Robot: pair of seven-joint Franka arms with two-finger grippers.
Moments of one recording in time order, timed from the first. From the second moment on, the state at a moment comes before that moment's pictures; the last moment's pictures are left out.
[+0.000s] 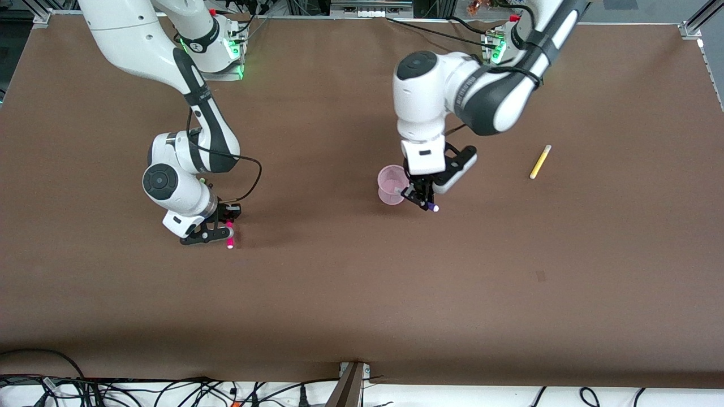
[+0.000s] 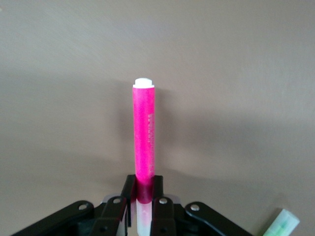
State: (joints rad) left arm -0.30 0.41 -0.45 -1.73 0.74 2.15 -1.97; right arm 0.37 0.52 -0.14 -1.92 0.12 2.42 -0.06
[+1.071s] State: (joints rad) left arm -0.48 0.50 -0.44 -1.78 0.97 1.96 -2.30; right arm 0.37 0.05 0.00 -1.91 0.12 2.27 -0.21
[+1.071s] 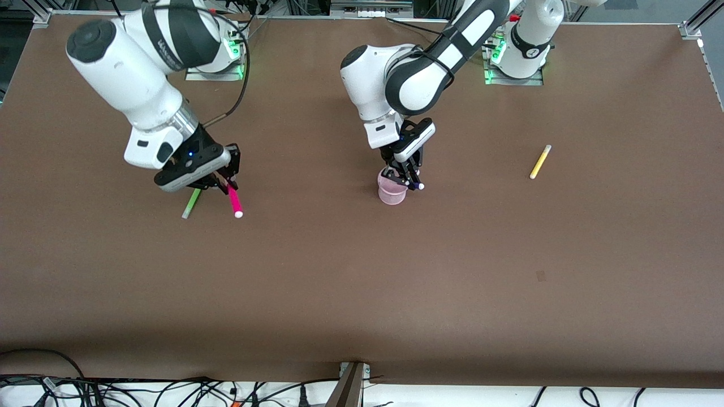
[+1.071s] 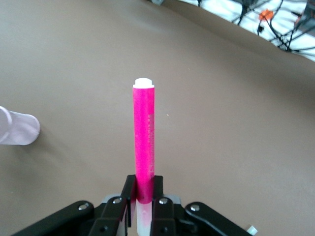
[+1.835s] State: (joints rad) left arm -0.39 0.46 -0.43 -1.73 0.93 1.95 -2.15; right arm 0.37 -0.07 -0.02 -2.05 0.27 2.27 -0.47
